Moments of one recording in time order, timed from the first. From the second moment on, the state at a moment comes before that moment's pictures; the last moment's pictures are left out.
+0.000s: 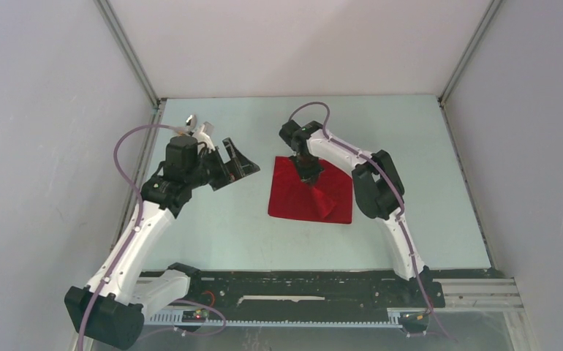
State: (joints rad) left arm -0.28 1.00 0.97 -0.53 0.38 -0.69; right arm 0.64 2.30 1.96 -1.12 0.14 0.26
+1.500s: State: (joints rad) left arm -0.22 0.94 0.91 -0.54 0.40 -0.69; right arm 0.61 2.41 2.11 -0.98 -0.35 0.34
